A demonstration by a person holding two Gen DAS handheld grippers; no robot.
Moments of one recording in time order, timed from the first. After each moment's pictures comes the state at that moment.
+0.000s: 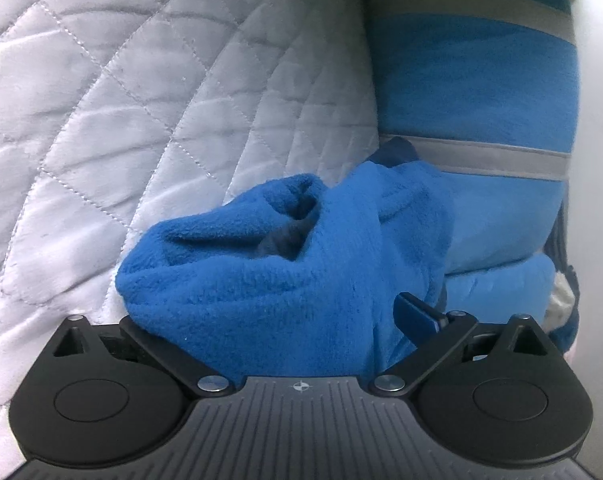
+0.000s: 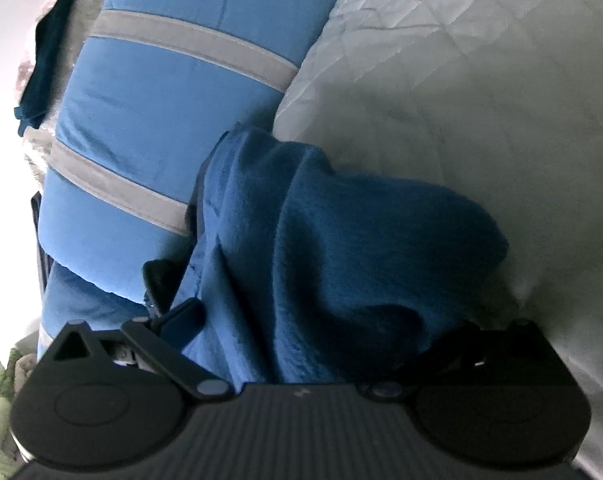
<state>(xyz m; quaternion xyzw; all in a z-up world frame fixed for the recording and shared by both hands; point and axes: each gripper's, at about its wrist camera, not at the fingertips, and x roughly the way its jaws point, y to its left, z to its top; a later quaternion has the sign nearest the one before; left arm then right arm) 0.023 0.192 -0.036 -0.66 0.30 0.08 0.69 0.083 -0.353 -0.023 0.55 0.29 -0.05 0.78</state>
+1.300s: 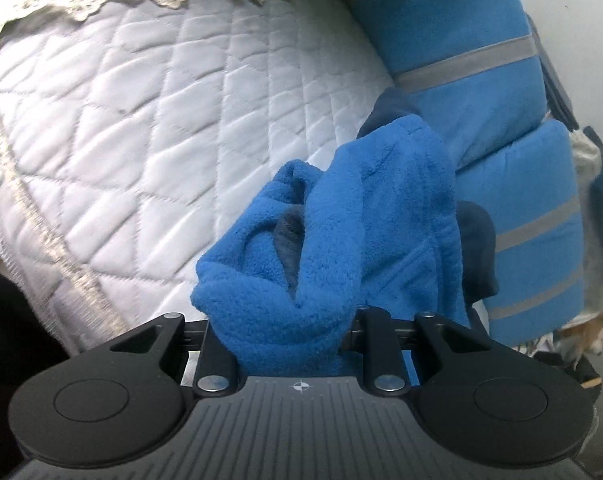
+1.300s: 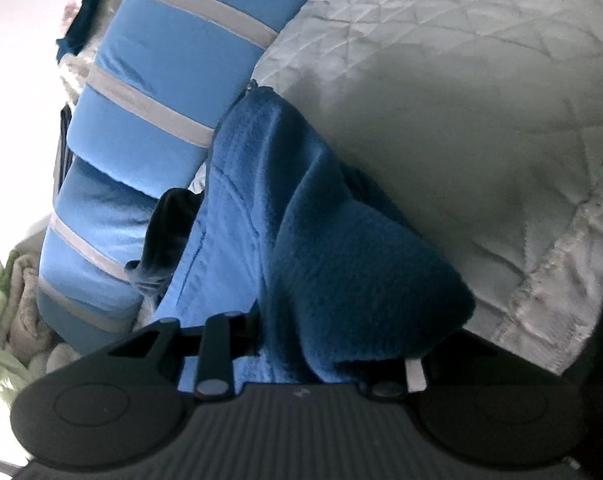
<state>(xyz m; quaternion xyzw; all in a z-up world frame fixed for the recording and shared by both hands) -0.130 0.169 0.002 -0.50 0.39 0.09 0.77 -0.112 -0.367 0.003 0.49 0.37 0.01 0.79</state>
